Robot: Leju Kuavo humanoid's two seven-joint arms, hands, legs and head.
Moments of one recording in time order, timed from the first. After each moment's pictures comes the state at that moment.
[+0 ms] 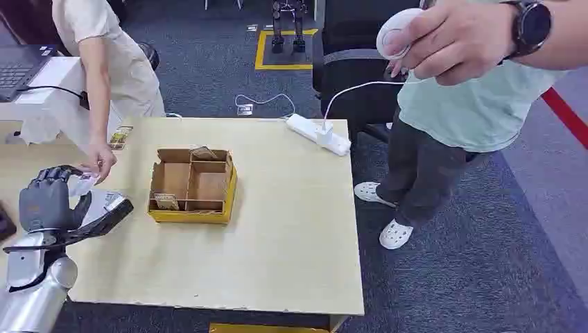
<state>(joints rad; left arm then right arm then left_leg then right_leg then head) -0.19 0.40 0.10 -1.21 -1.02 0.44 -0.08 -0.06 0.14 -0.22 -0.22 0.77 -0.34 -0.36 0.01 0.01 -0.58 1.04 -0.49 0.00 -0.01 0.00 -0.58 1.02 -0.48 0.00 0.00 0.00</state>
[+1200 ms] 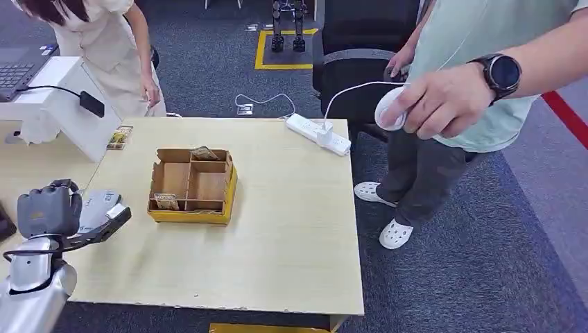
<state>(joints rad) -0.18 0.41 0.10 -1.13 -1.28 0.48 0.07 -0.06 0.14 -0.21 -0.22 0.76 -0.33 -0.36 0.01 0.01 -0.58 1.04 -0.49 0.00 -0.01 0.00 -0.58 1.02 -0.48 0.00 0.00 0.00</state>
